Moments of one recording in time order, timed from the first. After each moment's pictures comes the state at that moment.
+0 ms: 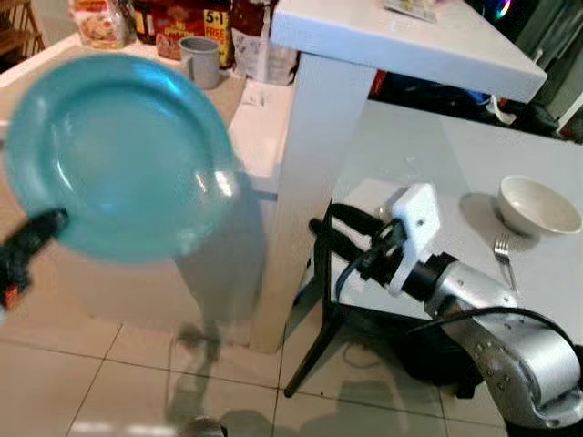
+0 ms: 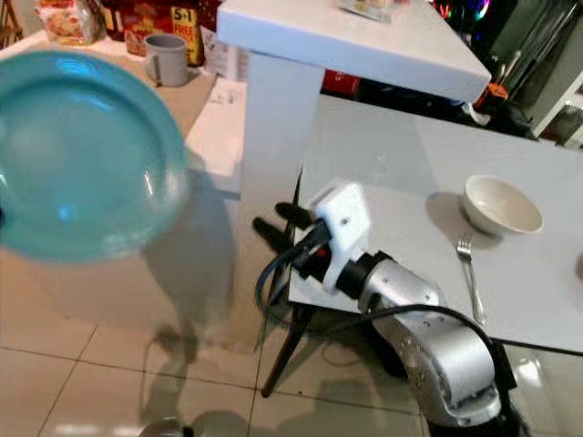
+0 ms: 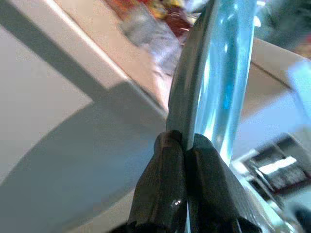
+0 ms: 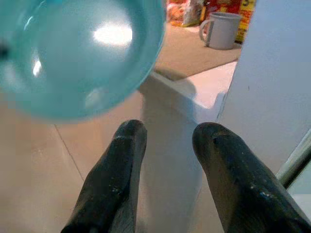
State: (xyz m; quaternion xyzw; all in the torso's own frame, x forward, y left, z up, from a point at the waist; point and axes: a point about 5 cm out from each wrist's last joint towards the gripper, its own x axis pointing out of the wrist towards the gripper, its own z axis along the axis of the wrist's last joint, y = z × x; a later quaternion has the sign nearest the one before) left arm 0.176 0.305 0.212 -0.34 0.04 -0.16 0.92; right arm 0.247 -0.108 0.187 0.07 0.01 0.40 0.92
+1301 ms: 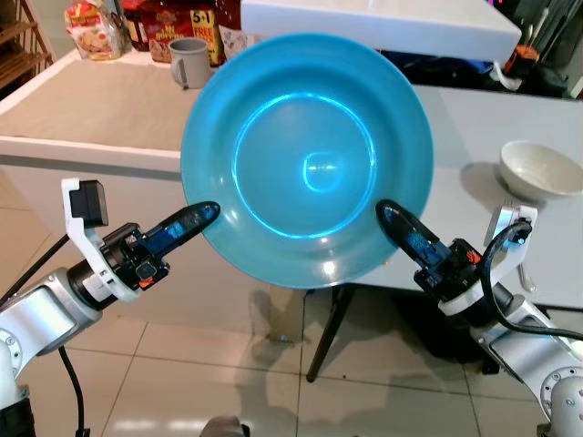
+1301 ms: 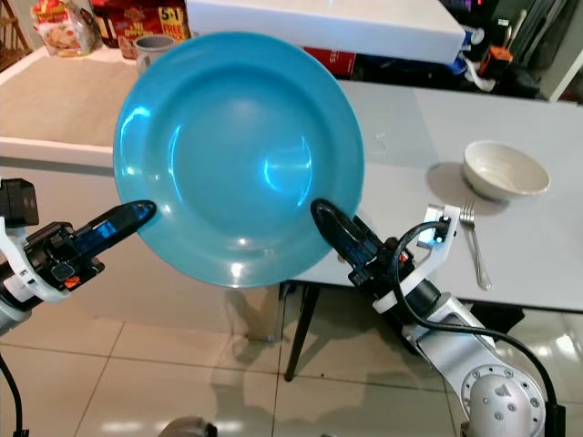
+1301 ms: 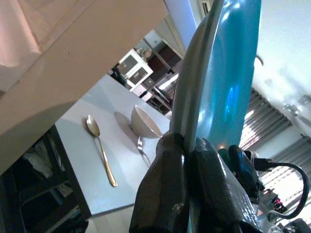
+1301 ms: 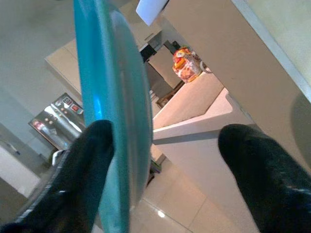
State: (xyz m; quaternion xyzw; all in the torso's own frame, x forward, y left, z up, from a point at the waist) left arm 0.228 0.212 0.201 -0.38 0.08 -0.43 0.82; right arm 0.222 -0.158 0.181 0.41 0.02 0.37 0.83
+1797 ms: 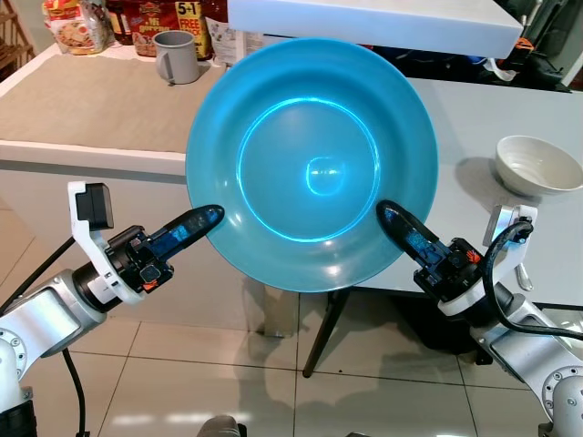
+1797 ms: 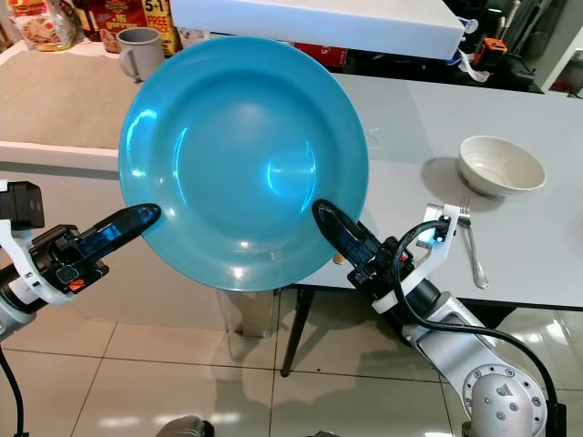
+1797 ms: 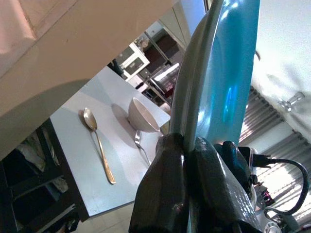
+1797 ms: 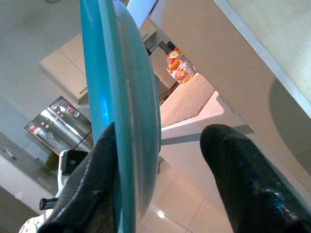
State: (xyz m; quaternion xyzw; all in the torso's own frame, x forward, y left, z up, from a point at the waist) left arm 0.228 0.207 0.197 -0.39 0.09 -0.43 0.81; right arm 0.222 -0.157 0.182 0.41 0.02 0.38 0.83
